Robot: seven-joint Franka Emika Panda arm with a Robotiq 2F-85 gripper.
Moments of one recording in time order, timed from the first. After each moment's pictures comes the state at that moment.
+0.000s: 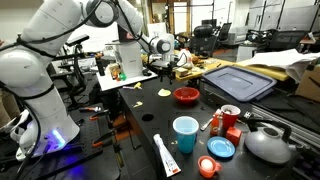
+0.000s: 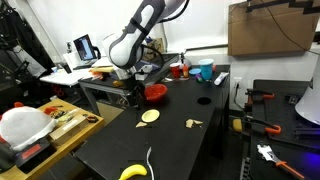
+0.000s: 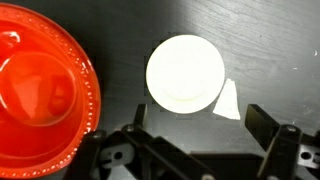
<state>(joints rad) 0.13 0.80 0.11 -1.47 -0.09 2.14 -0.08</state>
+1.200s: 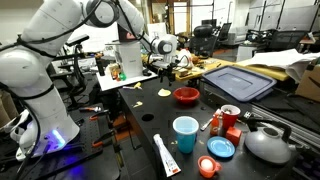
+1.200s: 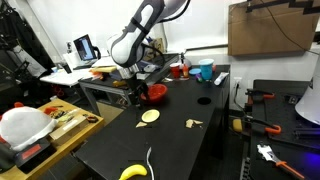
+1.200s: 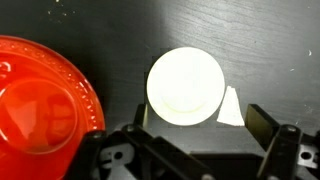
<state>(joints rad) 0.11 0.81 0.11 -1.47 -0.03 2.11 -0.06</state>
